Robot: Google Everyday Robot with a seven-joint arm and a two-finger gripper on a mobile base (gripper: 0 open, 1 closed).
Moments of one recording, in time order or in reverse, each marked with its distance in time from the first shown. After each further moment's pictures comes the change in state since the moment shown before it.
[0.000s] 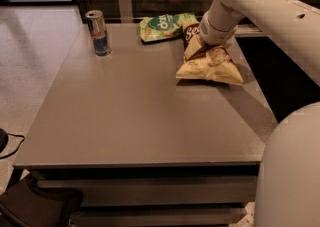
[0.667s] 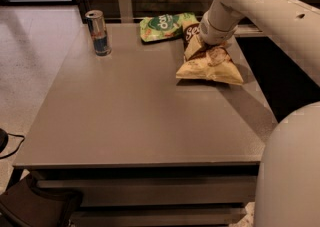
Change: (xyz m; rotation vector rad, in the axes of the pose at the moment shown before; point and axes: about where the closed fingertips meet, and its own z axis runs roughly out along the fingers) arm 0.000 0.000 -0.001 0.000 0.000 0.000
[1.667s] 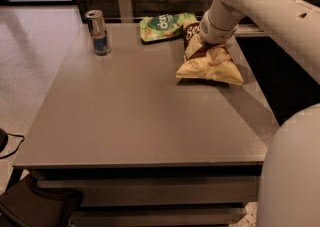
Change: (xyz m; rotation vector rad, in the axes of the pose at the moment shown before) arm -0.001 0.000 -0.006 0.002 -0.013 -0.002
